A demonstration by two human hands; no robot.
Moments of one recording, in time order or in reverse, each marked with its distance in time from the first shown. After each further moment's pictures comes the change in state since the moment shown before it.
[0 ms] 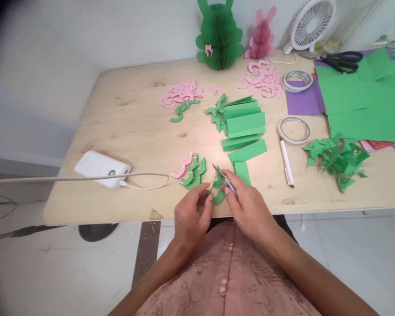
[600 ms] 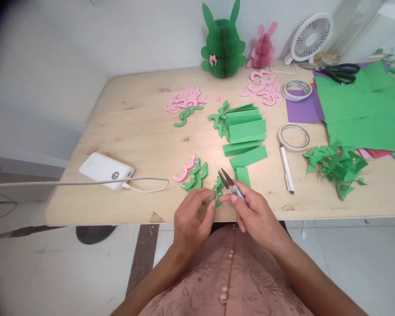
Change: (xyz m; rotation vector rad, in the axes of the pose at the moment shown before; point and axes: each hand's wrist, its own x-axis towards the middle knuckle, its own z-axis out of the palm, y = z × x) left_hand 0.006 0.009 -0.008 -0.100 -0.008 0.022; right_hand -0.008 -0.009 -0.011 0.480 -0.127 0.302
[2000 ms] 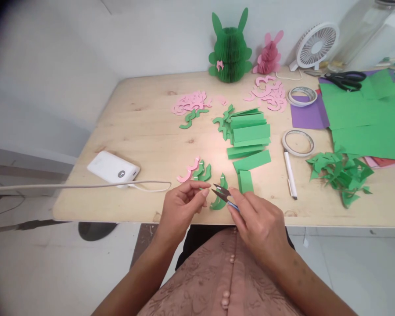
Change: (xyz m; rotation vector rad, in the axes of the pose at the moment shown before) left_hand 0.038 0.010 -0.024 -0.625 -0.081 -0.667; right_hand -0.005 0.016 -0.005 -1.097 0.424 -0.880
